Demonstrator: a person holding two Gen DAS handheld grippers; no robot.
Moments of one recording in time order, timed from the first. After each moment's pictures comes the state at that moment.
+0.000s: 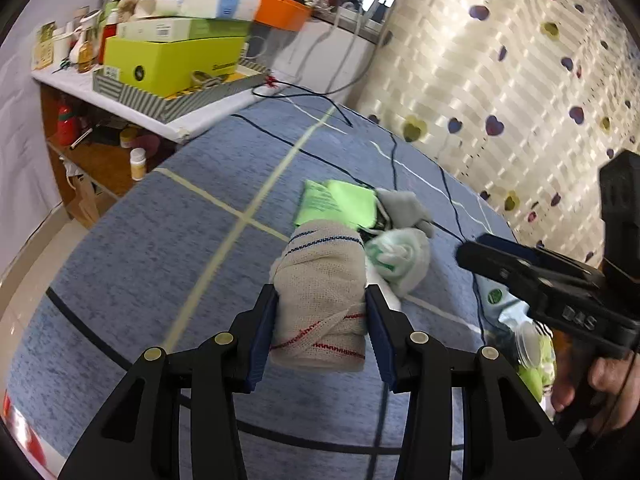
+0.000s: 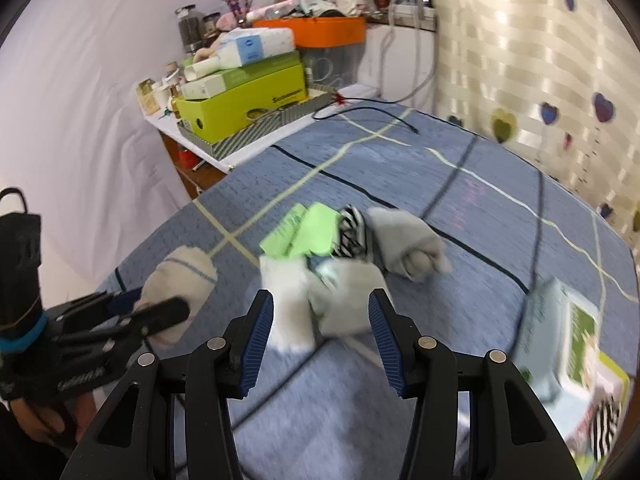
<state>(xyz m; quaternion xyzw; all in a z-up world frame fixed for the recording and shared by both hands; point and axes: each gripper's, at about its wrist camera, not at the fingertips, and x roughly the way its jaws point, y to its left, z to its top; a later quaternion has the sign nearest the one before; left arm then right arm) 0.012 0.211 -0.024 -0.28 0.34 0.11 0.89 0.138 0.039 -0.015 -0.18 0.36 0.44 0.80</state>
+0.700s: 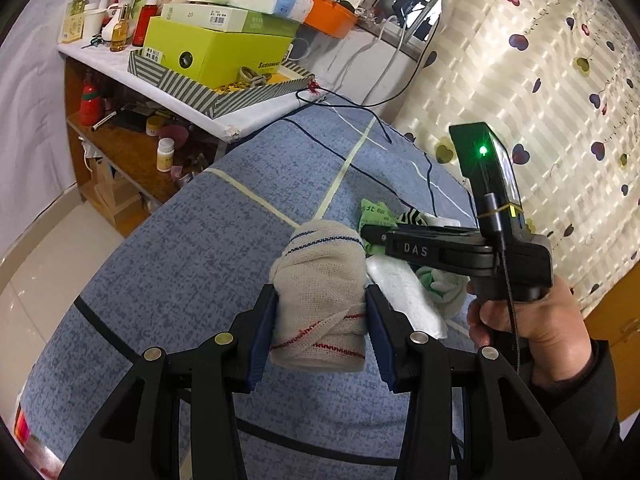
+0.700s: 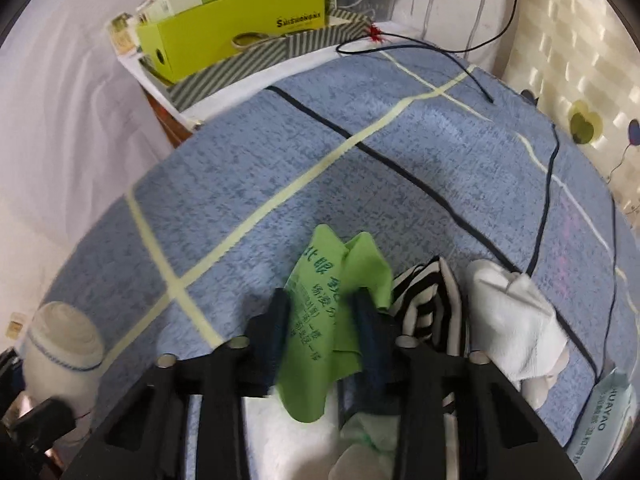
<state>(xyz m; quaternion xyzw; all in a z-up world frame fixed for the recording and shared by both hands) -0.001 0.259 -0.040 -0.31 0.33 0.14 0.88 0.202 0.174 -0.094 -0.26 0.43 0.41 0.76</state>
